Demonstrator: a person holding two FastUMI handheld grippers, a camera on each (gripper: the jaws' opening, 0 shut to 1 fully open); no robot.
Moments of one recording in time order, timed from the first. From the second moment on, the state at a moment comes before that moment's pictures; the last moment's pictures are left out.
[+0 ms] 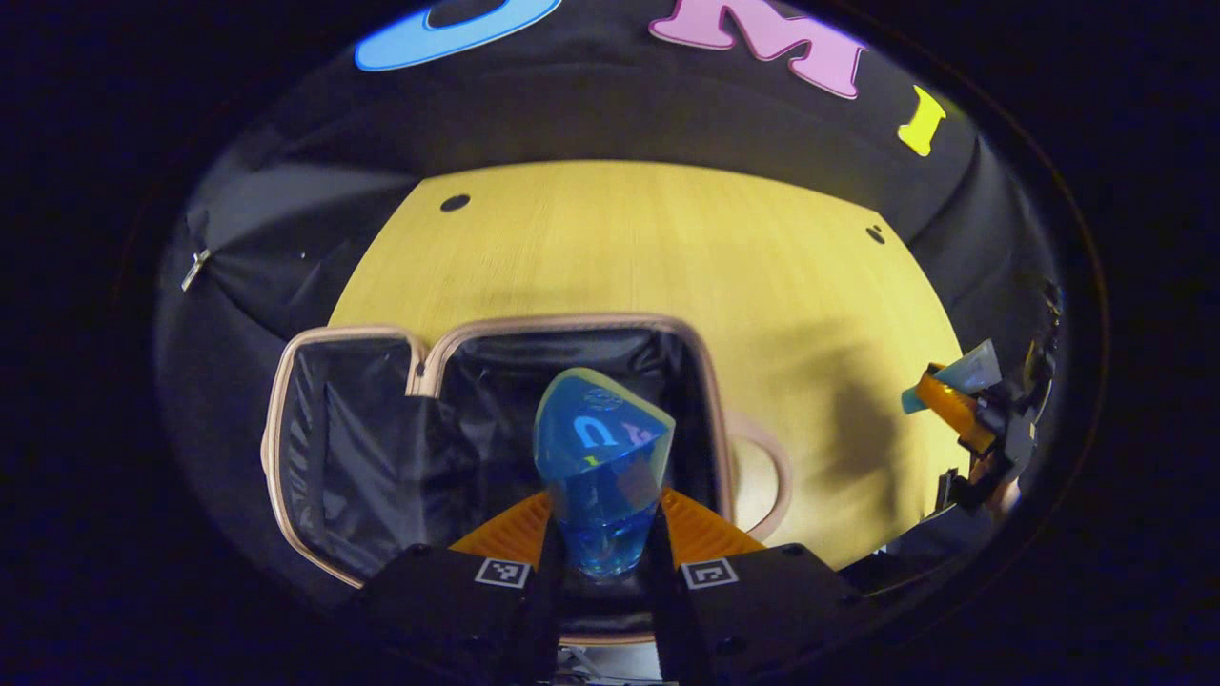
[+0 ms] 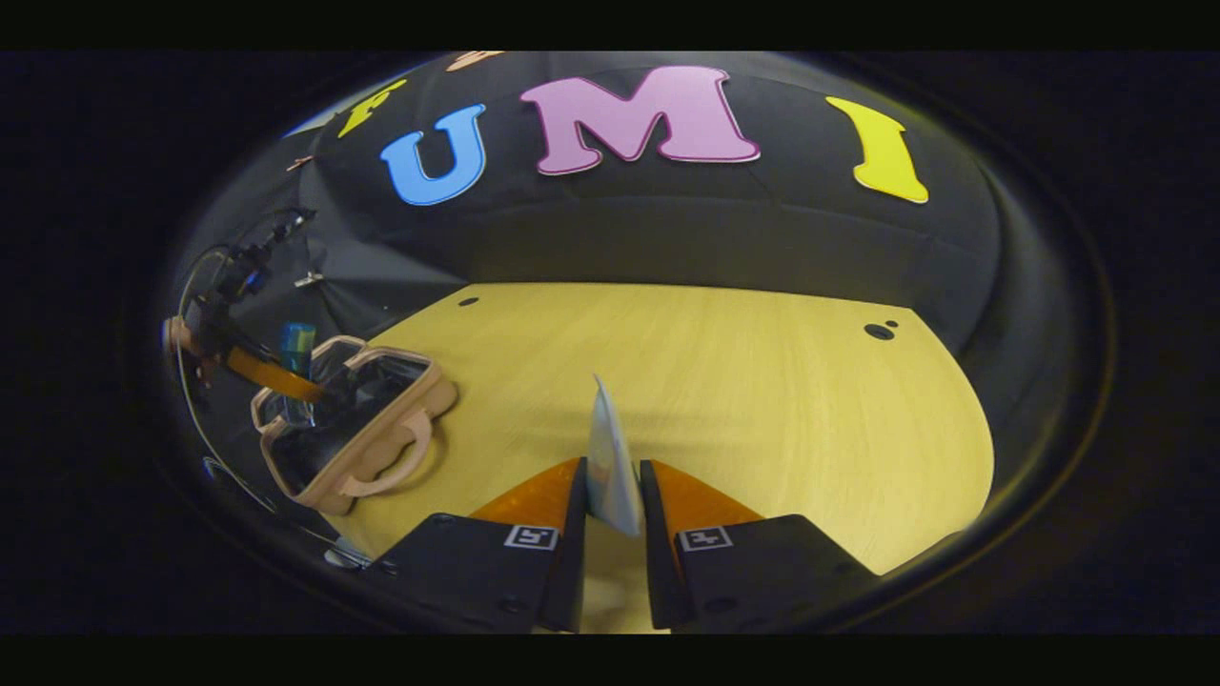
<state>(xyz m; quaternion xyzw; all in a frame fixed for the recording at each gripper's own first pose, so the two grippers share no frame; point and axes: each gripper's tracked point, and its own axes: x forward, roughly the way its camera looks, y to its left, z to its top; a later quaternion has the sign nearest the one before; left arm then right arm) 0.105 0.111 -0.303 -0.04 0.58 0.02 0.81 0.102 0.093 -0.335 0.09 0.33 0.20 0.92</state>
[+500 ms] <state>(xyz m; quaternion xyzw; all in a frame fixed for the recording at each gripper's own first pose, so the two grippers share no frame) 0.092 0.126 -0.372 -0.10 0.68 0.02 0.72 0.071 0.161 -0.282 0.07 0.32 0.22 0.92</state>
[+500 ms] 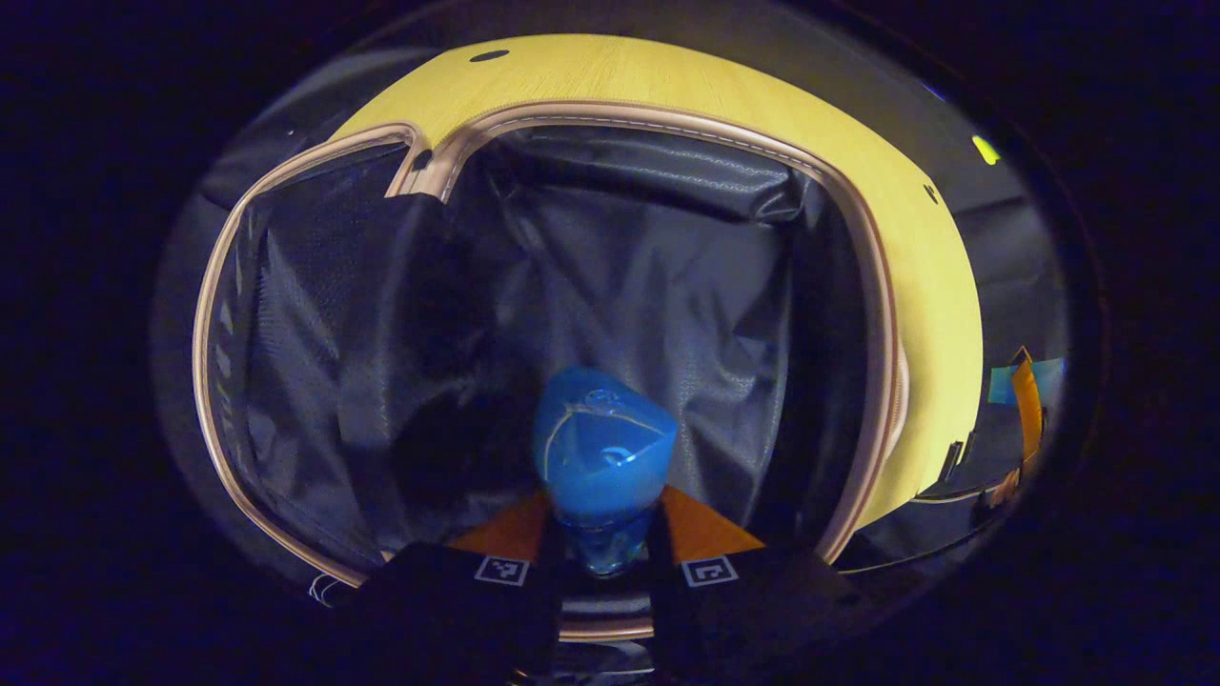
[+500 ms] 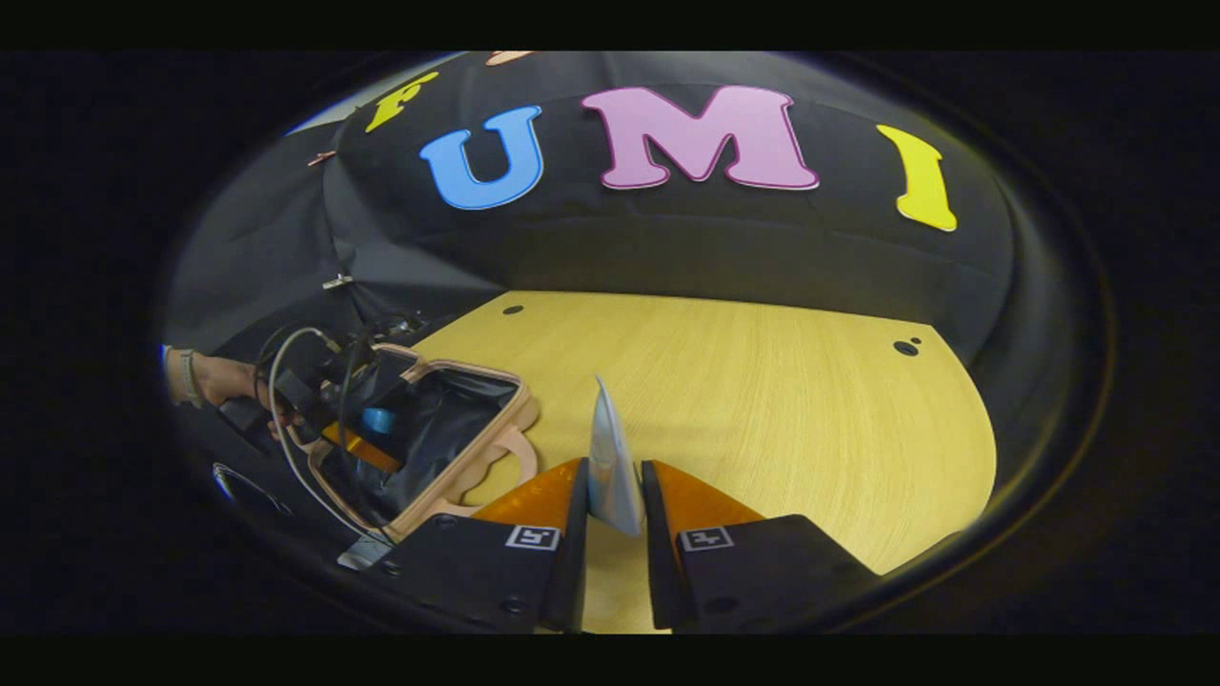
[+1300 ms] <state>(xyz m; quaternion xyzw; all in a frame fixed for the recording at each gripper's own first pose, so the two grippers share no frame) 0.094 0.145 -0.282 -0.17 0.54 -0.05 0.82 0.030 0.323 -0.267 0.12 0.39 0.30 0.86</state>
